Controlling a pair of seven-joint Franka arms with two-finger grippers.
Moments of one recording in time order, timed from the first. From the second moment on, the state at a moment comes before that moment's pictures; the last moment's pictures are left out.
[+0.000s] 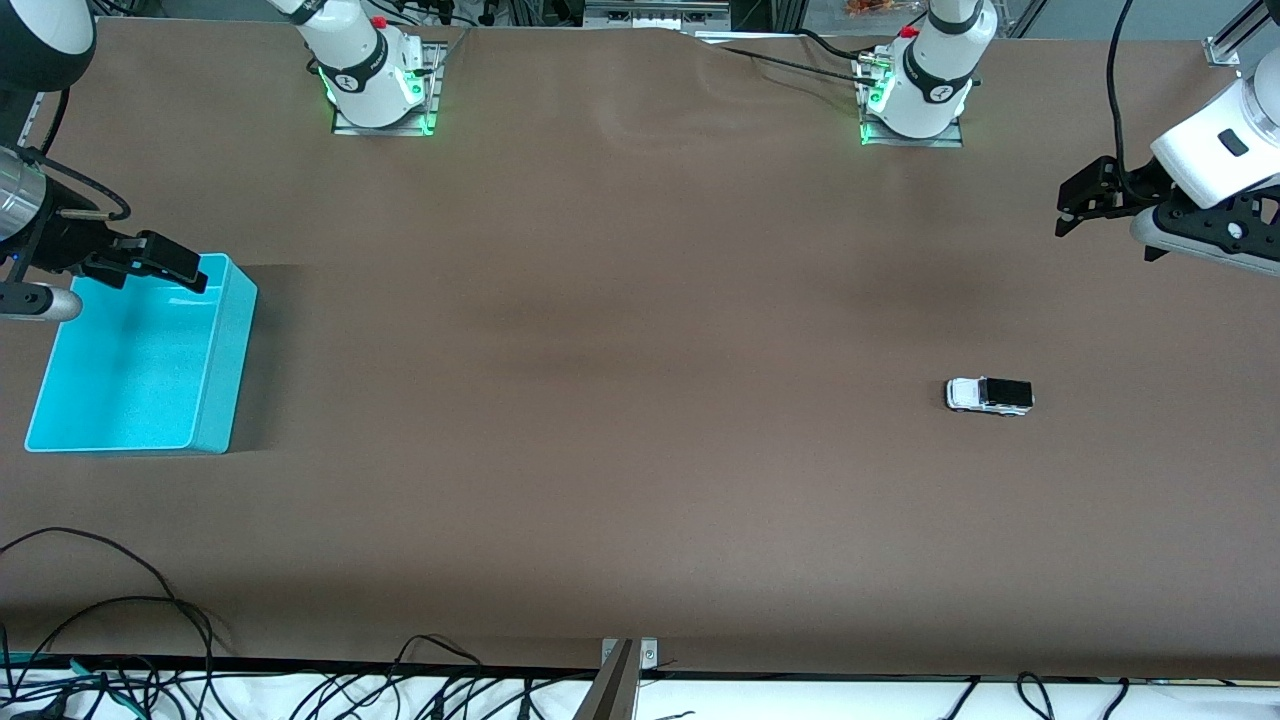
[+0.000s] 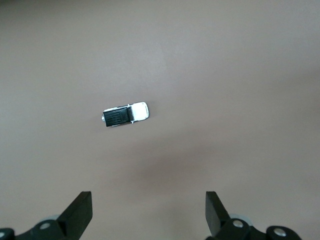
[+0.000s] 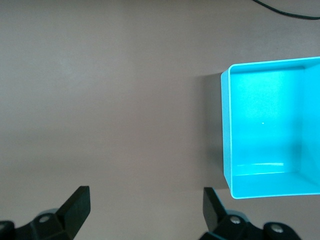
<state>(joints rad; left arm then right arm) -0.05 -0.03 -0.01 -1.63 0.00 1.56 0.23 -0.02 0.10 0.03 -1.58 0.03 1.65 0.07</state>
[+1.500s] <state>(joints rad) -0.06 -0.01 -0.01 -1.63 0.00 1.56 0.23 -0.02 0.10 0.03 -1.58 0.03 1.65 0.07</state>
